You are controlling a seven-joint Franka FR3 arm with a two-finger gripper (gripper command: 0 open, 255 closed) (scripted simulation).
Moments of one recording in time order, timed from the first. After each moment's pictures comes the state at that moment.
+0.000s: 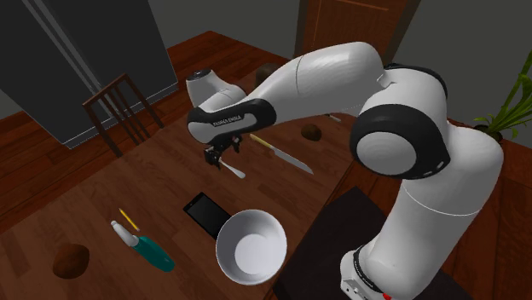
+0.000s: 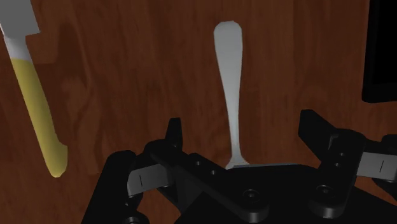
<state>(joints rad) 0.12 0.28 0.28 -1.87 -0.08 2.02 0.15</state>
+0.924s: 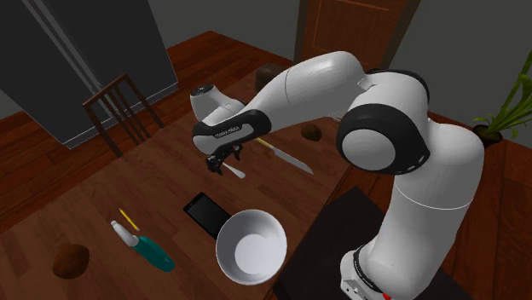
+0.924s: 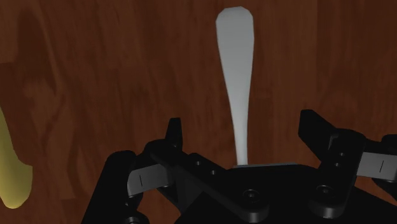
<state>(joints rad) 0.13 0.35 0.27 -1.90 -0.10 2.12 0.16</state>
